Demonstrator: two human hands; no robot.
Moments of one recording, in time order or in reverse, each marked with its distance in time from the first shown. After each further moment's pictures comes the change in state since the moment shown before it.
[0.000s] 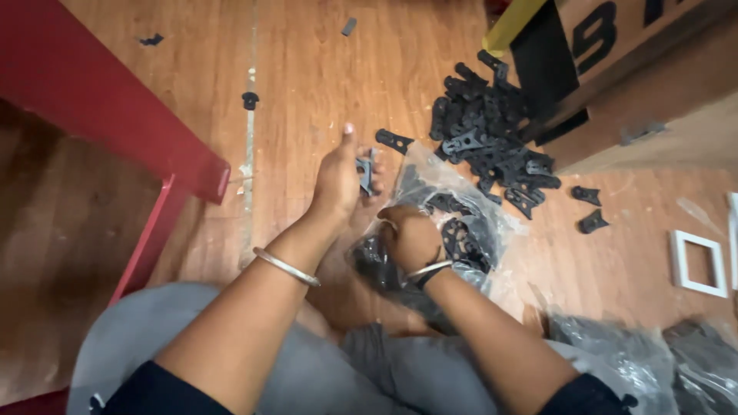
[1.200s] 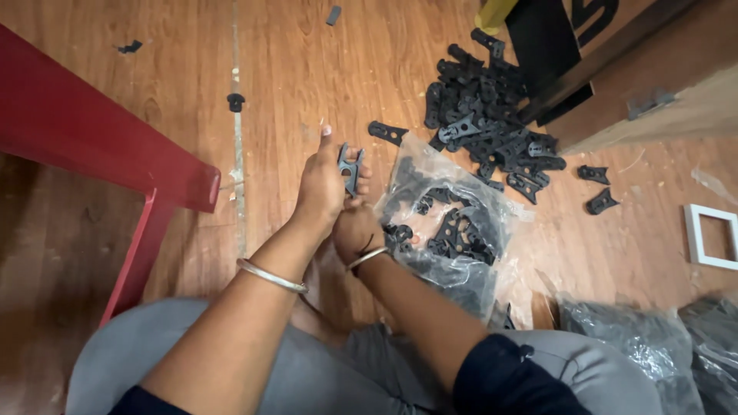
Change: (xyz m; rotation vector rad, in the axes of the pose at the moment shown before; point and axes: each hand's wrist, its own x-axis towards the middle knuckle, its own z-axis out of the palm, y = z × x) left_hand 0.019 -0.015 -0.020 0.147 0.063 0.004; right_hand 0.029 0.003 0.151 -0.293 -0.125 0.100
